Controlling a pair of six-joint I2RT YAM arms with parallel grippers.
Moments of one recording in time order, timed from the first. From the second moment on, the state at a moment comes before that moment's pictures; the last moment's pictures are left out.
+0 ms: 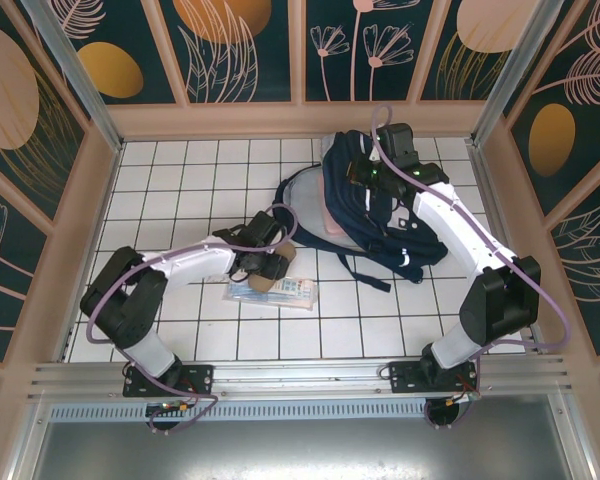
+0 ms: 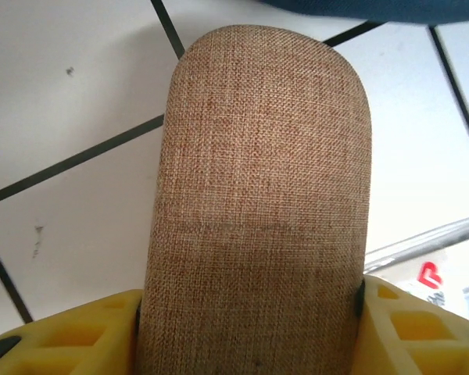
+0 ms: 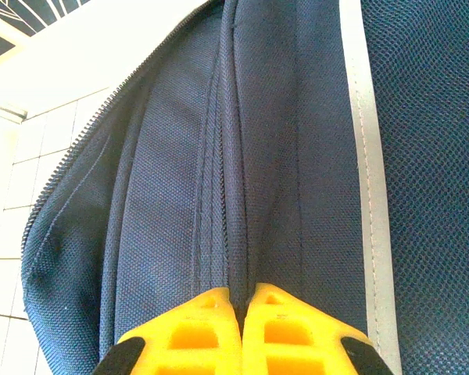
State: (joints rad) left arm -0.70 1.61 0.94 -0.45 -0.01 -0.31; right arm 0.38 1.56 1.42 -0.54 -0.13 0.55
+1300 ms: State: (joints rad) left arm -0.61 2.10 1.52 -0.22 0.13 -0.96; right arm 0.37 1.49 1.31 -0.46 -0.17 0.61
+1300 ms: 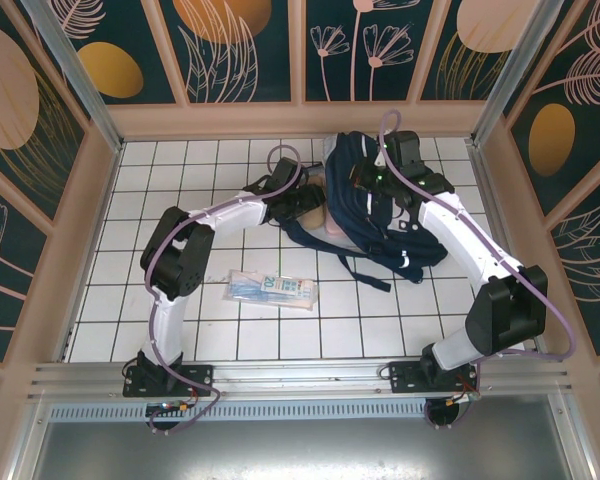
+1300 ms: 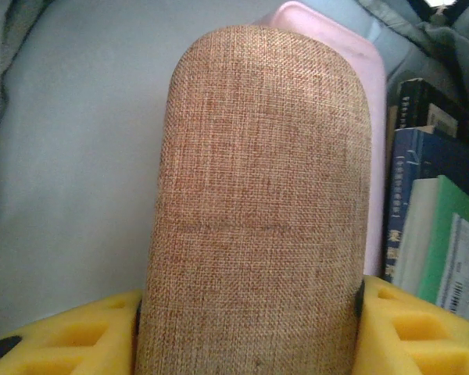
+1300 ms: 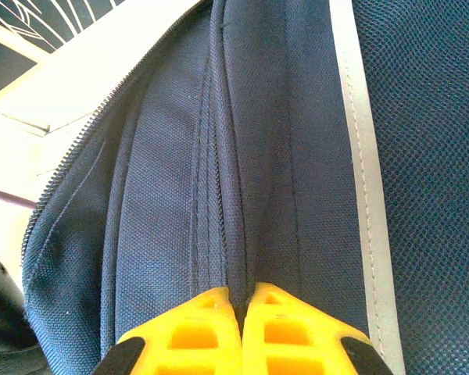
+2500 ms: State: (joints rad) left arm -0.55 1.66 1.20 -0.32 -0.02 -0.87; right arm 0.47 1.51 1.28 -0.46 -0.09 0.60
